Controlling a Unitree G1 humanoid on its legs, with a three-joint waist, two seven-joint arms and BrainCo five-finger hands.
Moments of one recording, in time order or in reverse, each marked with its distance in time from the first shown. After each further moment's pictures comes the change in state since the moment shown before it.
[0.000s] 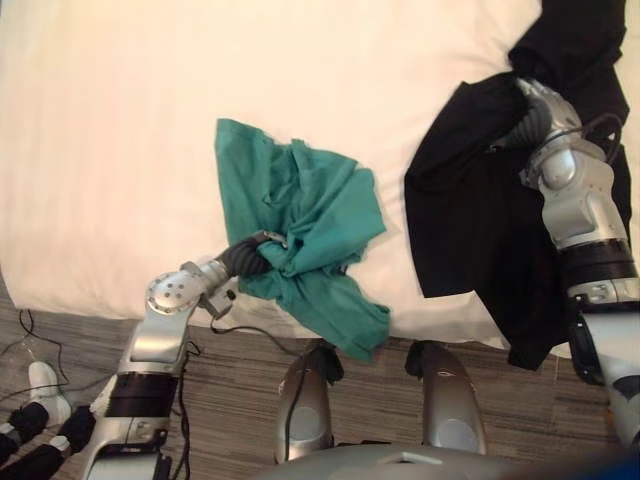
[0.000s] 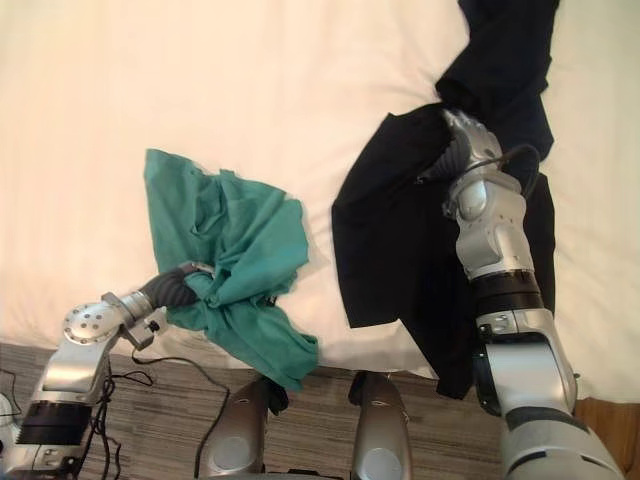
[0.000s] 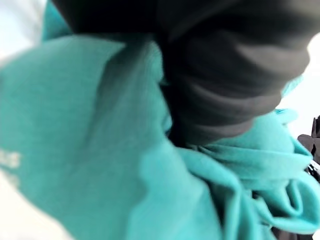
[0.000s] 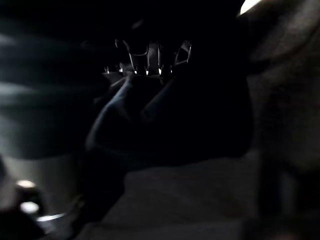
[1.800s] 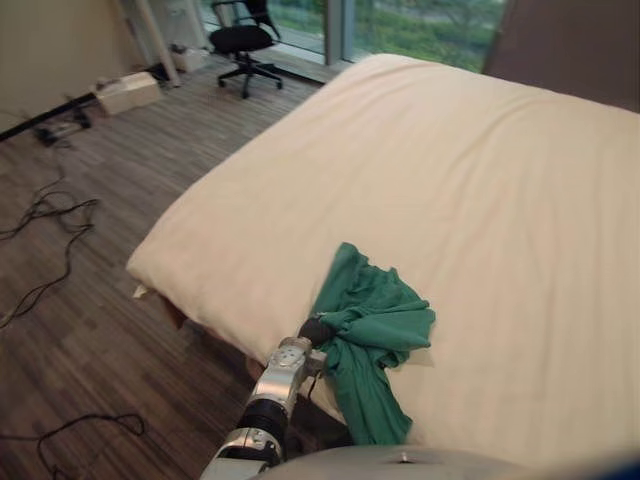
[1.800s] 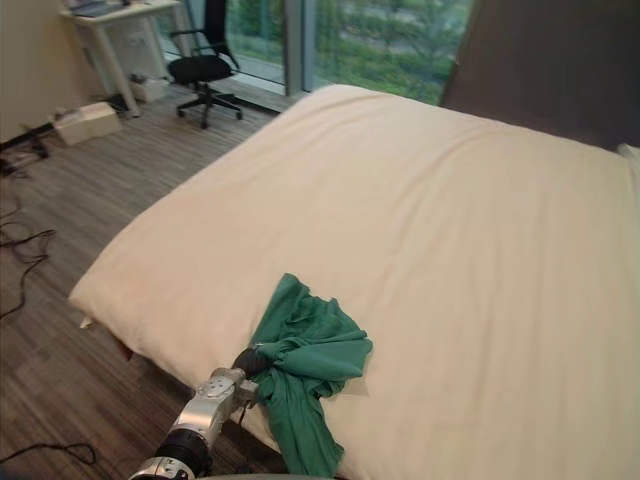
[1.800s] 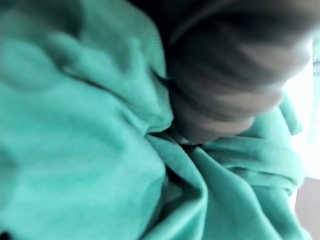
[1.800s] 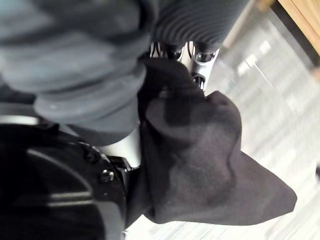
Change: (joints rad) left arm -0.015 -0.532 -0.039 0.696 0.061 0.070 0.649; right arm 1.016 0.433 -0.085 0.569 0.201 -0.043 0.099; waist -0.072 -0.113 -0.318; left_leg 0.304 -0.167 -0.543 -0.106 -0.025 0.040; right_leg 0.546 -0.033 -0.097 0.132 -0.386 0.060
